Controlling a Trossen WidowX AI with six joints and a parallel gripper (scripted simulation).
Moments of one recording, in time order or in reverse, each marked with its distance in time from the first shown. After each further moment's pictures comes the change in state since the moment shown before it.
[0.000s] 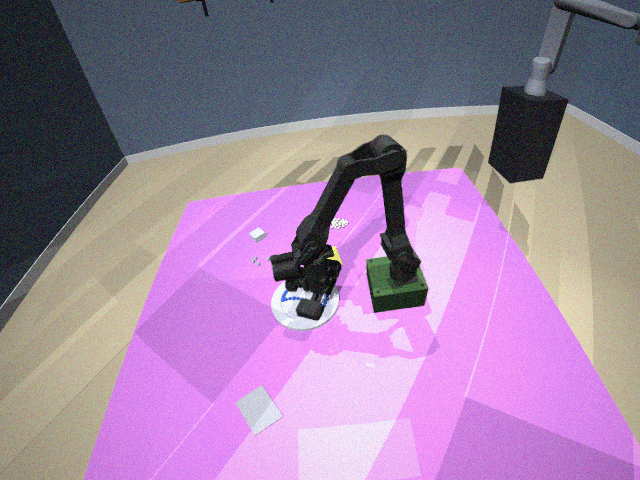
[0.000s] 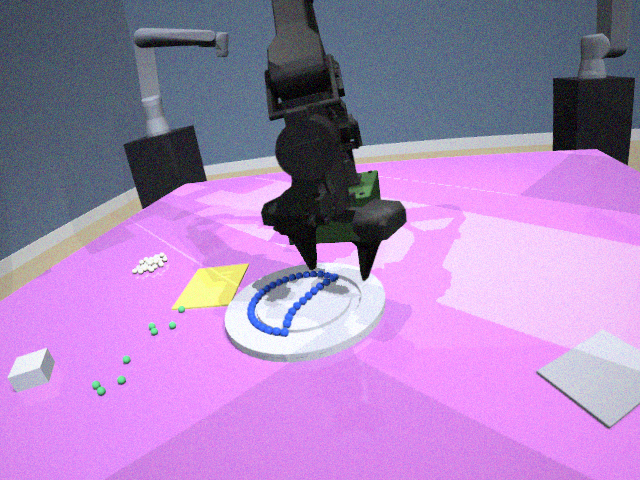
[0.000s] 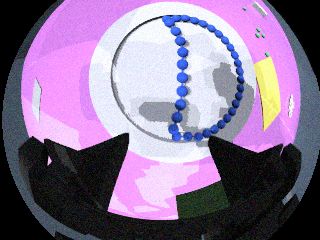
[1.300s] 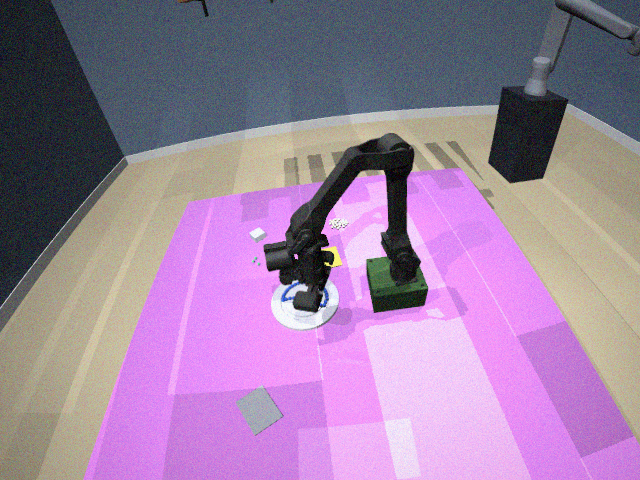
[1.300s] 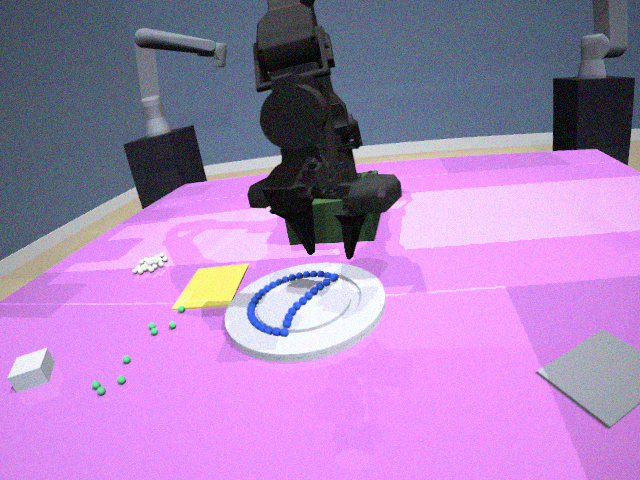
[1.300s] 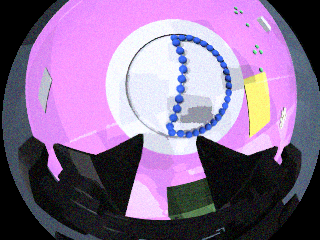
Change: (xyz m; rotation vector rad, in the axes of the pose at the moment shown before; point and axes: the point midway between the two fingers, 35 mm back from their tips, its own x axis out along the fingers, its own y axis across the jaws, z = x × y) arm -0.031 0.000 0.010 -0.100 -0.001 0.000
